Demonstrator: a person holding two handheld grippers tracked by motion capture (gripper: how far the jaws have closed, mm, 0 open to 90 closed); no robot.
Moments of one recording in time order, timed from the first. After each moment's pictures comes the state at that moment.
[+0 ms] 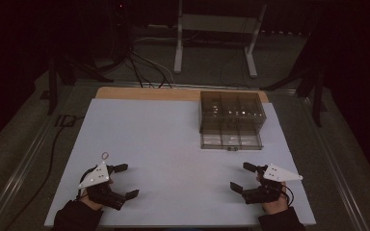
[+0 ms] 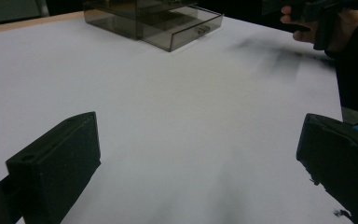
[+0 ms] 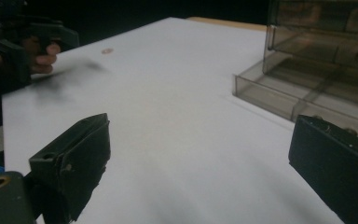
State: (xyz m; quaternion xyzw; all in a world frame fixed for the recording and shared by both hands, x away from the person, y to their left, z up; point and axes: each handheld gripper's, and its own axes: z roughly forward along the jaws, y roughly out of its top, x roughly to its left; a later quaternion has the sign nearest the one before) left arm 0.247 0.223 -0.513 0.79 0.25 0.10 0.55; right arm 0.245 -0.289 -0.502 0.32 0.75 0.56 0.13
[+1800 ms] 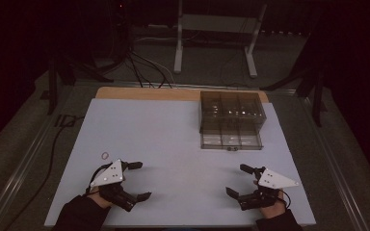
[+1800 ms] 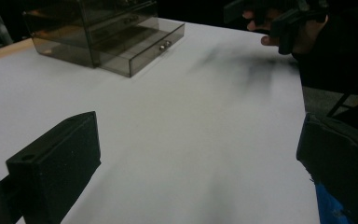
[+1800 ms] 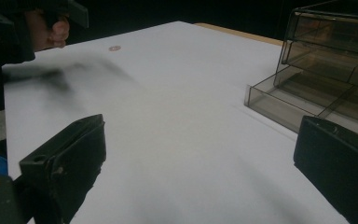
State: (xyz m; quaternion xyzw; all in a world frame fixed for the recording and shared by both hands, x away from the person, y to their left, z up) left arm 0.248 0.186 -0.482 0.81 0.17 0.09 0.56; right arm 0.233 -0.274 -0.500 0.28 0.76 0.56 0.16
